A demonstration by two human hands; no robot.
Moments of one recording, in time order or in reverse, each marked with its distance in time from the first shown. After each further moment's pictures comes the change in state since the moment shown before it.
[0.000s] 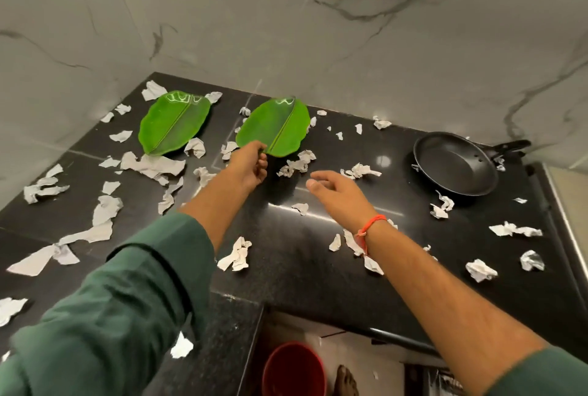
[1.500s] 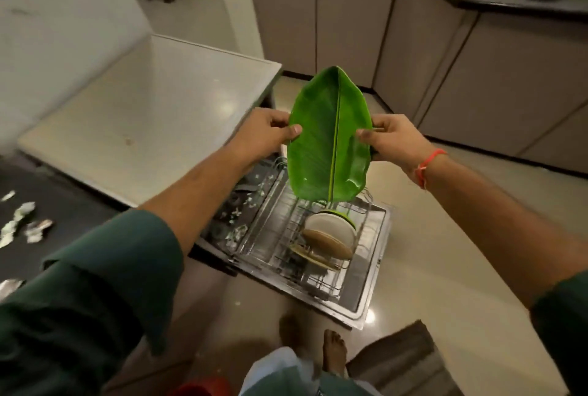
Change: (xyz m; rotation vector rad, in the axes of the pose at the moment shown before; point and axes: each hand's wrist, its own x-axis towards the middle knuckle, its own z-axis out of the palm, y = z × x) left_hand -0.581 -0.555 0.444 1.300 -1.660 0.495; right_hand -0.724 0.420 -0.376 0.531 1.218 0.505
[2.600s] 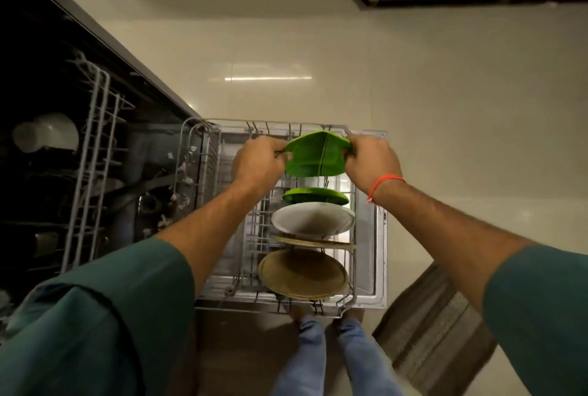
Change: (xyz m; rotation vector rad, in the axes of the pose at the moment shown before) left_hand 0.292 -0.334 0.229 0.572 -0.298 -0.073; right_hand 0.239 0.354 0.065 -0.591 0.269 0.364
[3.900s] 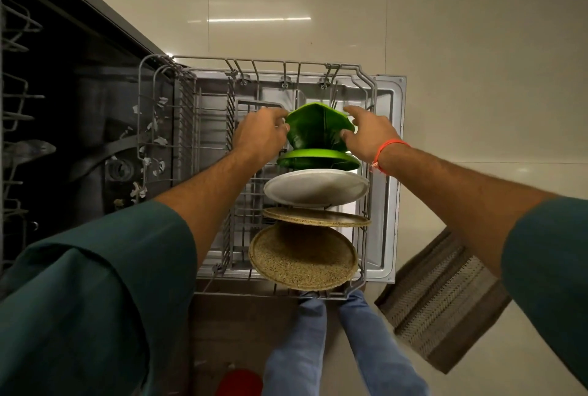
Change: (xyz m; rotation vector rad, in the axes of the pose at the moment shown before) left_hand 0.056 -0.076 0.114 0.007 -0.170 -0.087; right_hand 0.047 0.064 0.116 0.101 -0.319 0.184
